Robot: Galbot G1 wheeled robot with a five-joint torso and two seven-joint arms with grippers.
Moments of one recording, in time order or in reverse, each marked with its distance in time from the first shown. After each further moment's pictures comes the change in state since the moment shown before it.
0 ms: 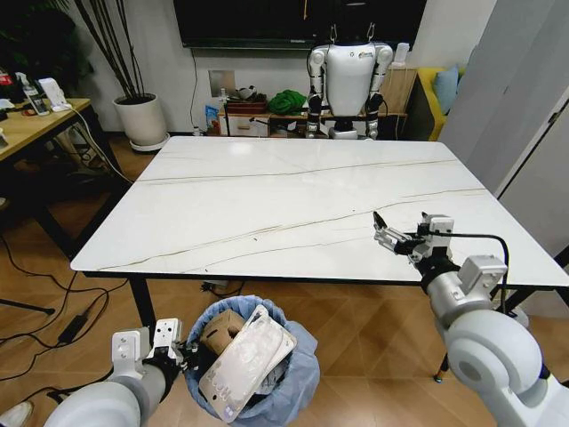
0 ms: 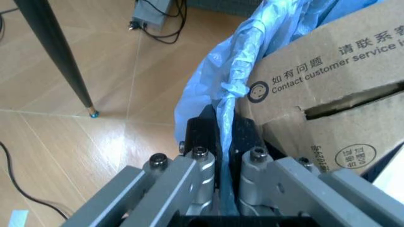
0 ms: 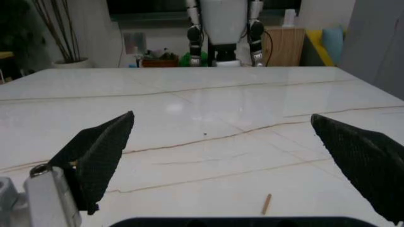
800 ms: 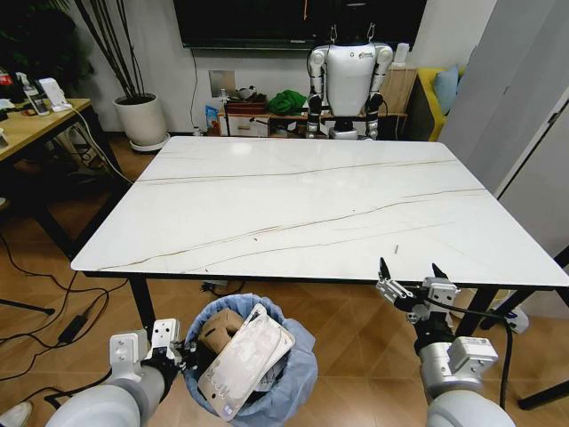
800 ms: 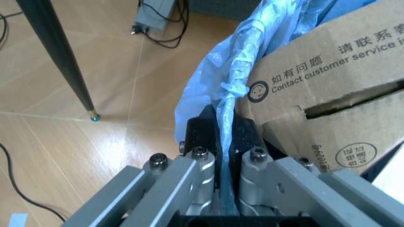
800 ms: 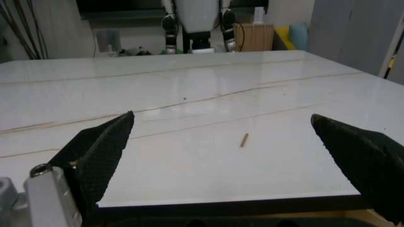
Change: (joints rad) left arm -0.002 -0.012 -0.008 0.000 0.011 0.000 0.002; right arm -0.293 0.235 -0.029 -0.009 -0.346 0.213 -0.066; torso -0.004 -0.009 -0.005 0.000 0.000
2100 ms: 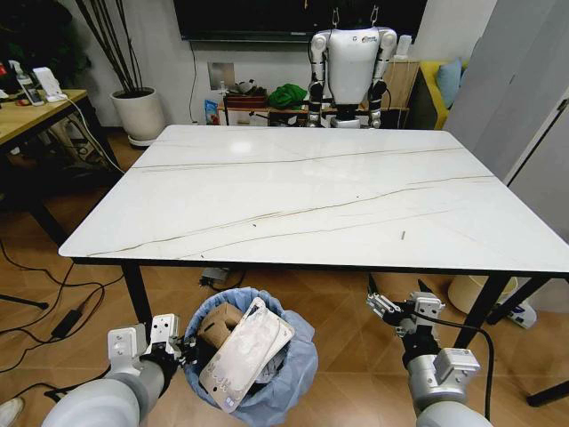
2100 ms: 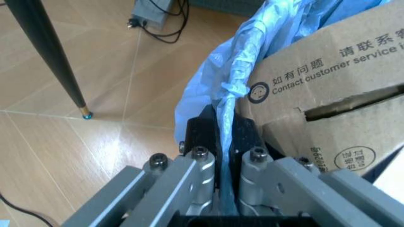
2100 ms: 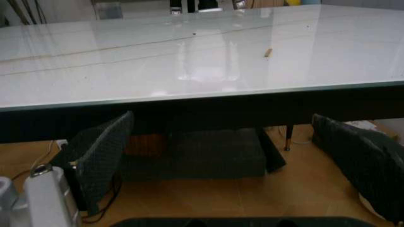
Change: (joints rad) left arm -0.027 0.000 -0.004 0.000 -0.032 0.000 -0.017; right arm -0.027 0.031 -0.056 -0.059 -0.012 0.031 -0.007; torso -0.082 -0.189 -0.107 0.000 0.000
